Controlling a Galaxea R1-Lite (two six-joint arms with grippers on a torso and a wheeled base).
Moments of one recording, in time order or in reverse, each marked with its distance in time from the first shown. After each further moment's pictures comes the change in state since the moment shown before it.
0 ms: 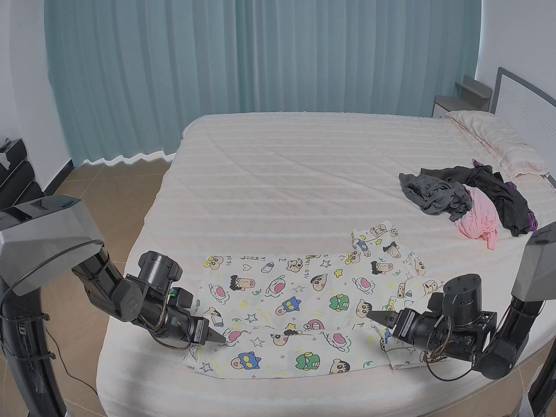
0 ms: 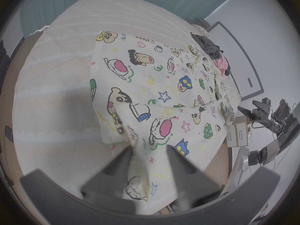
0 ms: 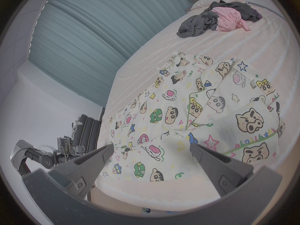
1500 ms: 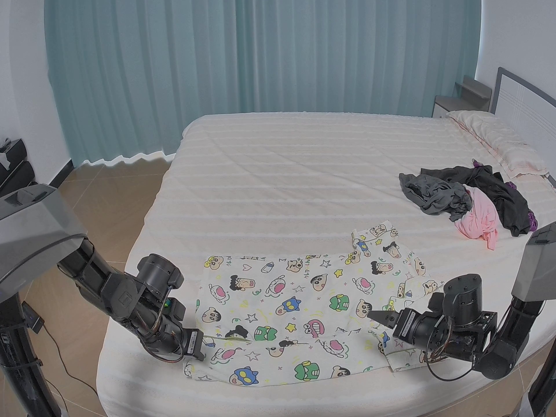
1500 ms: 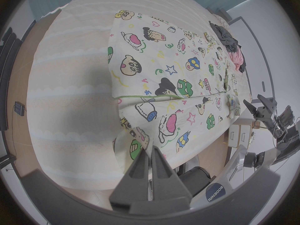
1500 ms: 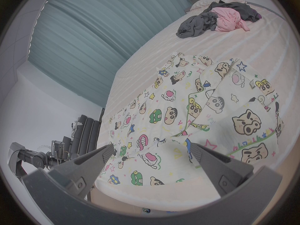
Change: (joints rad) left arm -0.052 -0.123 0.002 0.313 0.091 -0.117; right arm -0.001 0.000 0.001 0.000 -0.002 0.001
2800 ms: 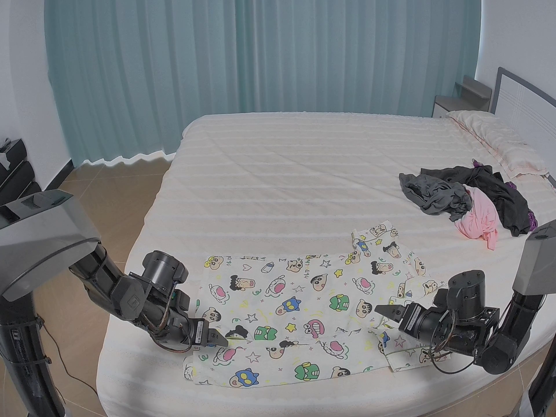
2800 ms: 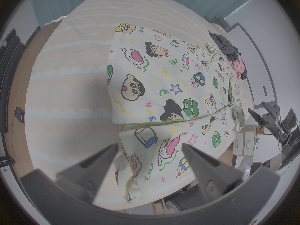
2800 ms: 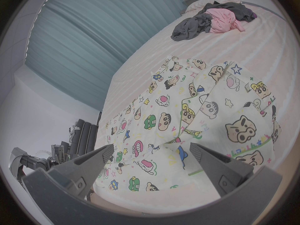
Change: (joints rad) left arm -0.001 0.074 -0.012 -0.178 0.052 -0.019; right arm -0.066 0.013 -0.010 0.000 0.004 -0.004
